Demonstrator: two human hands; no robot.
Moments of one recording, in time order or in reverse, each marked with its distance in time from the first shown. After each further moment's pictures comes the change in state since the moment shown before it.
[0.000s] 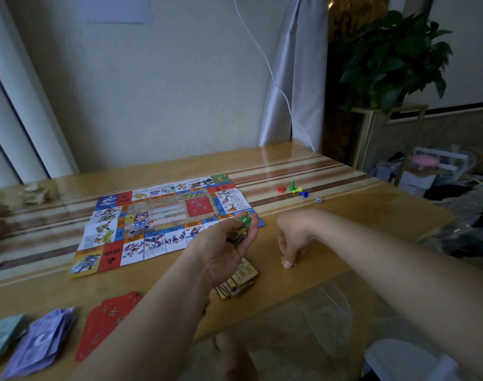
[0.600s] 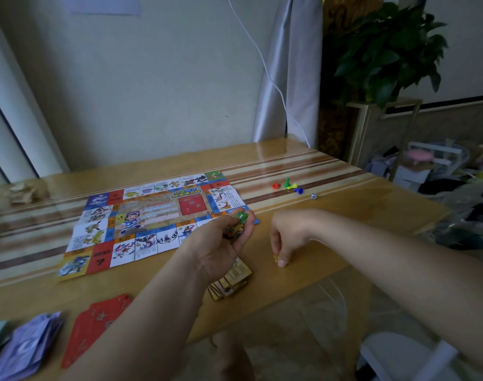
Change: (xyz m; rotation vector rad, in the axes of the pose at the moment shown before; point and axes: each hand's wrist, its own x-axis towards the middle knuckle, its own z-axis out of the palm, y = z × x) left_hand 0.008 -0.002 0.006 0.005 0.010 0.005; right_hand -0.003 0.005 0.003 0.002 0.038 -0.116
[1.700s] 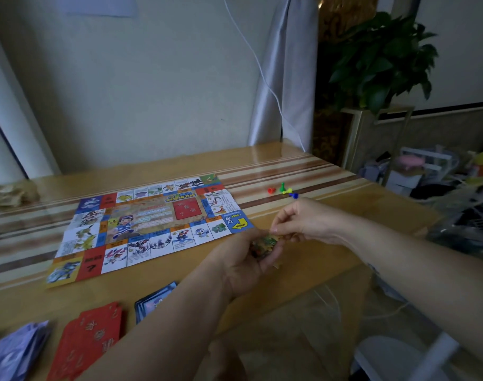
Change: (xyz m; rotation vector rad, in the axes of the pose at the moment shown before) left_hand 0.014 -0.032 0.015 0.144 -0.025 -0.146; right_hand -0.012 0.036 0.011 1.002 0.307 -0.093
